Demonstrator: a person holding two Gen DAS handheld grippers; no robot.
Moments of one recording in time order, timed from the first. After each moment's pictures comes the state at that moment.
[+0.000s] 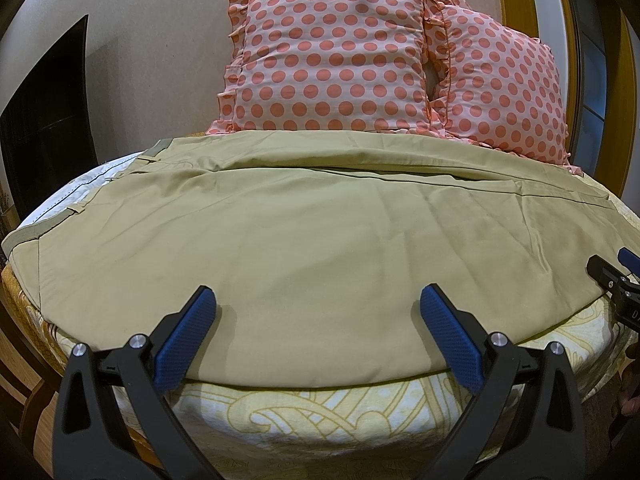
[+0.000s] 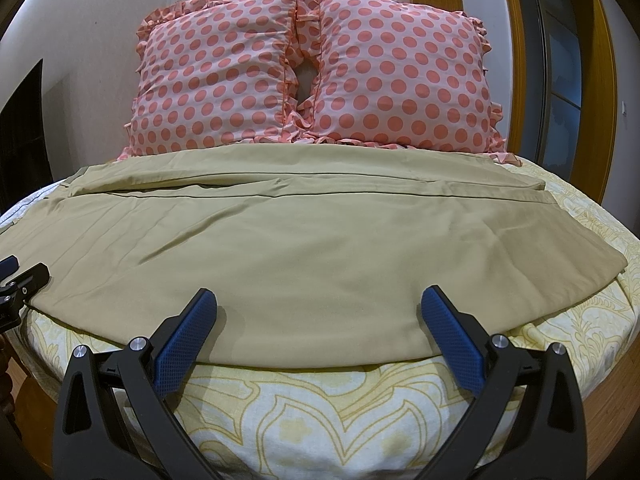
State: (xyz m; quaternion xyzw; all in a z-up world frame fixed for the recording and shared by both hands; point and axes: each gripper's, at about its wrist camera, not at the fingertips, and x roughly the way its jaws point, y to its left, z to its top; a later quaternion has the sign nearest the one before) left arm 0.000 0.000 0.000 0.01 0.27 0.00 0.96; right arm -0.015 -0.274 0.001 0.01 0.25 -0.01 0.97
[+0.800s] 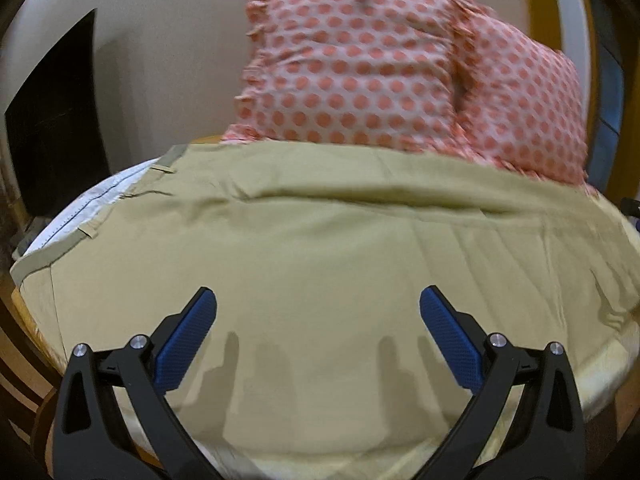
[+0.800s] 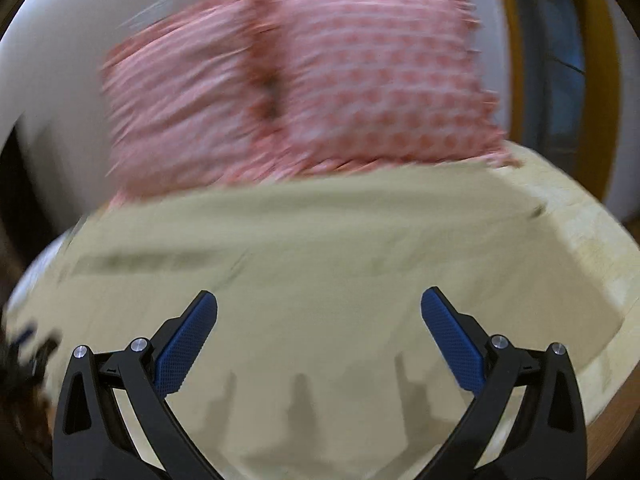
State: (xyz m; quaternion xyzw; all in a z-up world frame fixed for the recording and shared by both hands) left arm 0.040 0.032 0.037 -0.01 0.29 0.03 0.96; right arm 0.060 -0.355 0.086 0.11 0.30 -0.03 0.95
